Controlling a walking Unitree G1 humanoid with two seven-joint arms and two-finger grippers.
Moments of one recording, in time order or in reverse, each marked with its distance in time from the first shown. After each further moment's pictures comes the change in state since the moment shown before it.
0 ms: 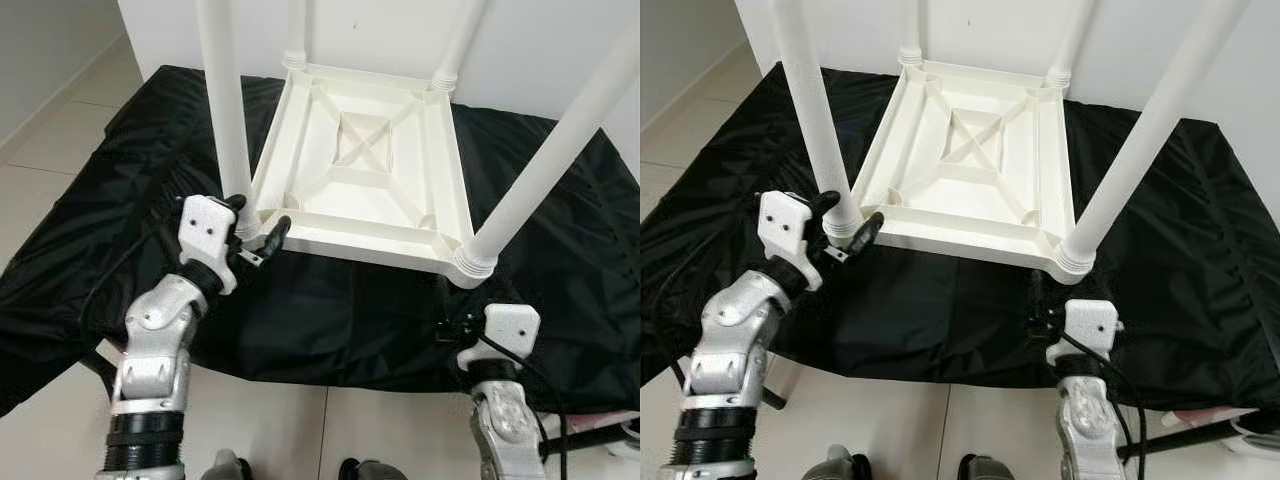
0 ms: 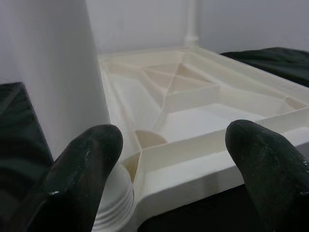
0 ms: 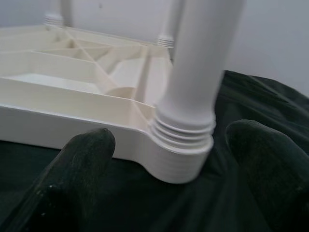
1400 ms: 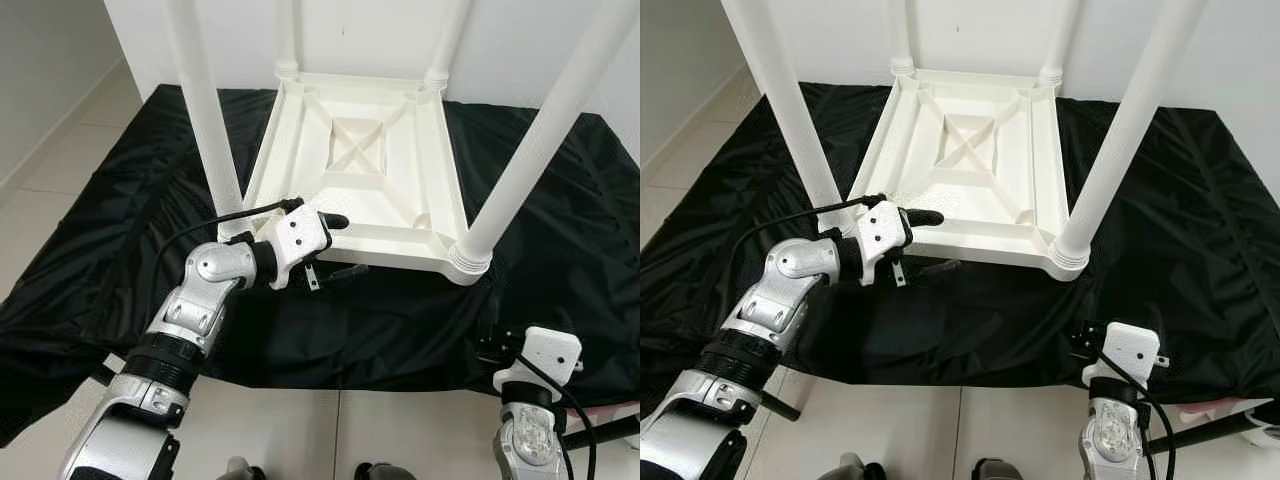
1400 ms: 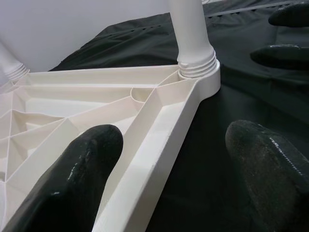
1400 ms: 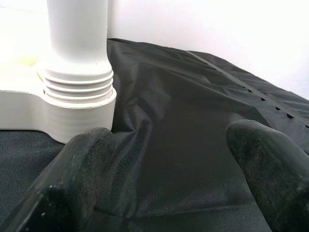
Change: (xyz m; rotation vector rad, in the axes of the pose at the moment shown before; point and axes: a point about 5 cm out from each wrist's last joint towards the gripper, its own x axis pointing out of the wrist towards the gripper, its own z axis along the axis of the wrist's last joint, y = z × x) left arm 0.057 -0.029 0.005 0.264 -0.007 -0.686; right arm -0.012 -0.027 -0.014 -0.049 0.051 -0.178
